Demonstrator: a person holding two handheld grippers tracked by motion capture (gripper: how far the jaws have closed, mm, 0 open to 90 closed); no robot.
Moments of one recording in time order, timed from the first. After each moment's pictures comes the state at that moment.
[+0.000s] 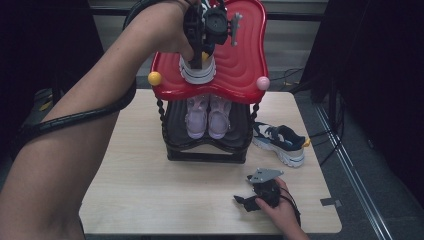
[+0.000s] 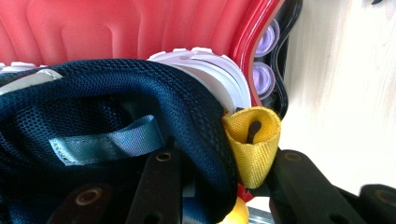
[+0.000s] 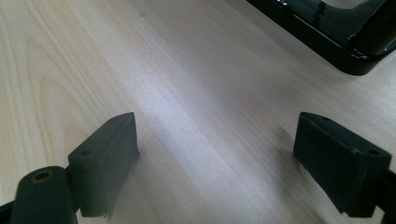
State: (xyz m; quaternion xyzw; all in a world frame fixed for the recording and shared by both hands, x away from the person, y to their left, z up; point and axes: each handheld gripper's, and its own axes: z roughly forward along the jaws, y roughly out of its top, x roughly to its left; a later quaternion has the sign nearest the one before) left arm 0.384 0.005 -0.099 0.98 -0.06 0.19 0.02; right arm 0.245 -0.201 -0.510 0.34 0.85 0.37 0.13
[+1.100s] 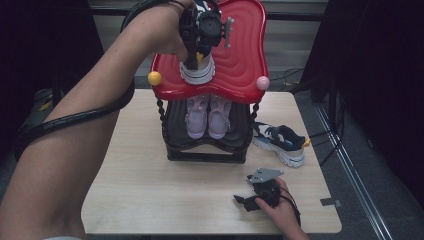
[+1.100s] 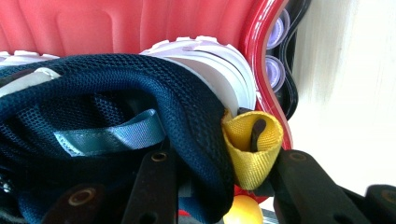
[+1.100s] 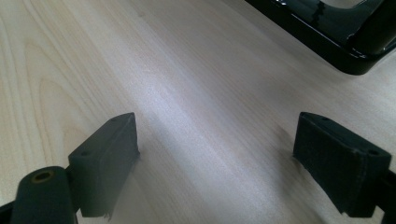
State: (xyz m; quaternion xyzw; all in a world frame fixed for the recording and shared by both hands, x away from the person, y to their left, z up) left arm 0.393 0.014 -0.107 0.98 -0.06 0.20 0.02; right arm 0.245 -0.201 -0.510 0.34 0.85 0.37 0.13
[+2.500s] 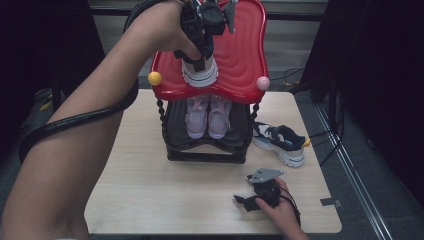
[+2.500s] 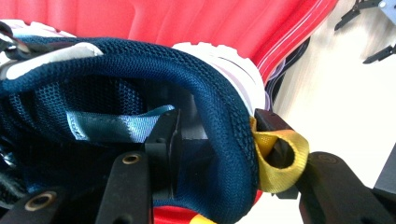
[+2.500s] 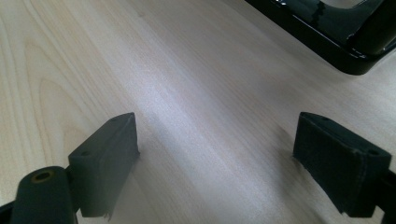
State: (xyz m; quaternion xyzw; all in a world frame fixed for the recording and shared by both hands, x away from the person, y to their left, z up) left arm 0.399 0.009 -0.102 0.98 0.06 0.17 0.07; right arm 0.245 -0.201 -0.510 0.34 0.85 0.37 0.13
